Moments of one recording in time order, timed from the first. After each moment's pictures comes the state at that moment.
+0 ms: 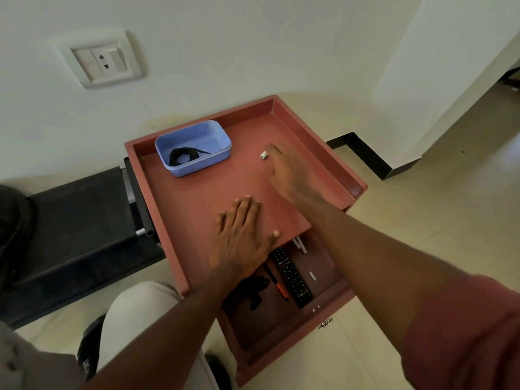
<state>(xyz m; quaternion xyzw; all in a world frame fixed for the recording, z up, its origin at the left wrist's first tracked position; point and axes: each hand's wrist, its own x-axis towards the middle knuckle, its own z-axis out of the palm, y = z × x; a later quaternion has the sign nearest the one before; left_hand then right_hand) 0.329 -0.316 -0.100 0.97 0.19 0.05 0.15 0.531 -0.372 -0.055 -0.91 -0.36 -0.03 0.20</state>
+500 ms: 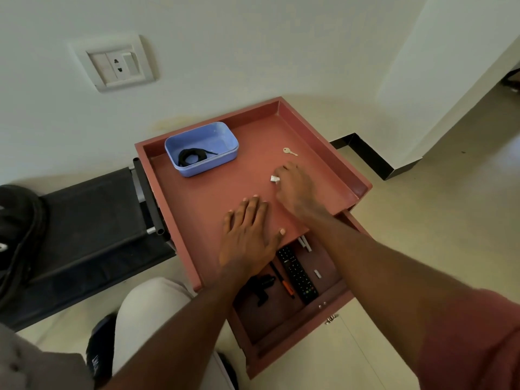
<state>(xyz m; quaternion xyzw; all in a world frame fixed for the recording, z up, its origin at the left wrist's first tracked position) 0.328 -0.312 -0.104 0.97 0.18 0.05 0.14 0.504 -0.381 -0.065 -0.92 -0.35 -0.01 0.15</state>
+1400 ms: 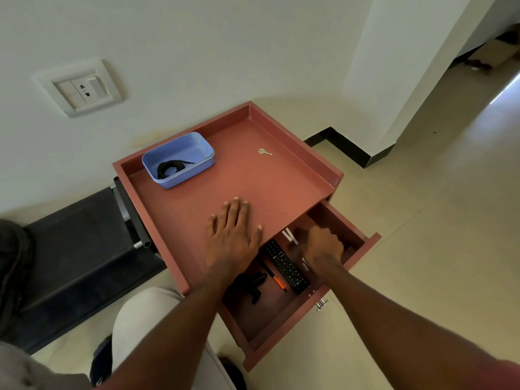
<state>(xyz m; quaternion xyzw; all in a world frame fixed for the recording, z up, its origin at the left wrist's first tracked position) 0.326 -0.314 -0.103 0.98 0.17 0.04 0.12 0.409 -0.510 -0.088 -0.98 -0.06 0.15 0.07</state>
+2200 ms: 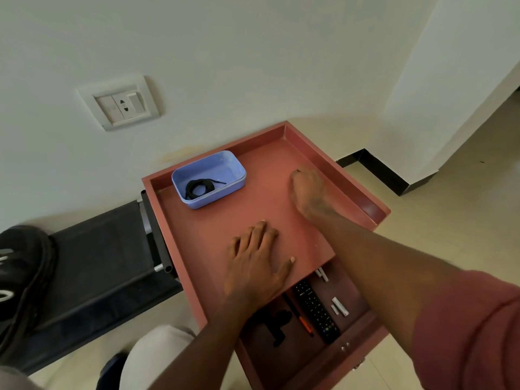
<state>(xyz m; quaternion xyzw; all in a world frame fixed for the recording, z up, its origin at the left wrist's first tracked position) 0.338 -0.293 -0.095 0.97 0.17 0.08 0.13 0.572 -0.352 -0.070 -0.95 -0.29 -0.05 0.08</state>
